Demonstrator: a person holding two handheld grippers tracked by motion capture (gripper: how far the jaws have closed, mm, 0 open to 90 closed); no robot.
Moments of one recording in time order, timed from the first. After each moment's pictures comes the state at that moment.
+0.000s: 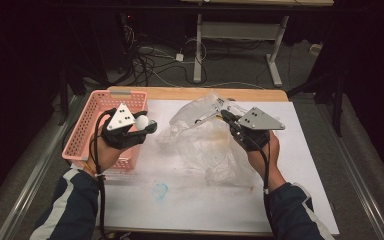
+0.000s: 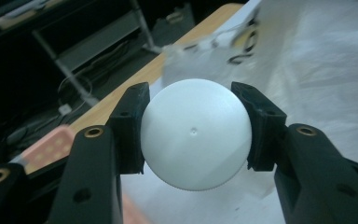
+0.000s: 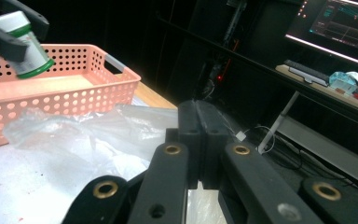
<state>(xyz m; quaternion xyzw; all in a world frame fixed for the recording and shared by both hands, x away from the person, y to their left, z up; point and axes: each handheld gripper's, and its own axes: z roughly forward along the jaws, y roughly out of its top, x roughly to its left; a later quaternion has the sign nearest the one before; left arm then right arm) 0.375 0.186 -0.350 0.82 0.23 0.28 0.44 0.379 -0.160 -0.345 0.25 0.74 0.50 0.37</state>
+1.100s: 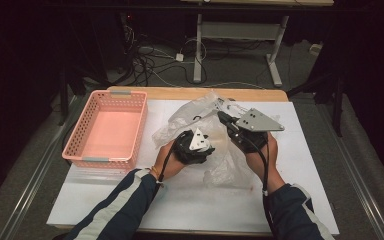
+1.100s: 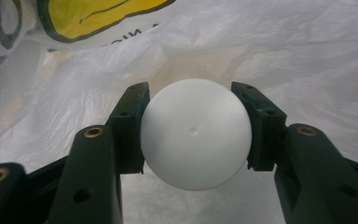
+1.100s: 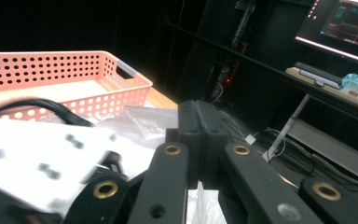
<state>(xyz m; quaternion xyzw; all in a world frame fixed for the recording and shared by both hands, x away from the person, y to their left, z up) 0.419 0.033 -0.451 0.87 0.18 0.22 0.40 0.374 -0.154 -0.343 0.24 0.74 0.52 0.35</state>
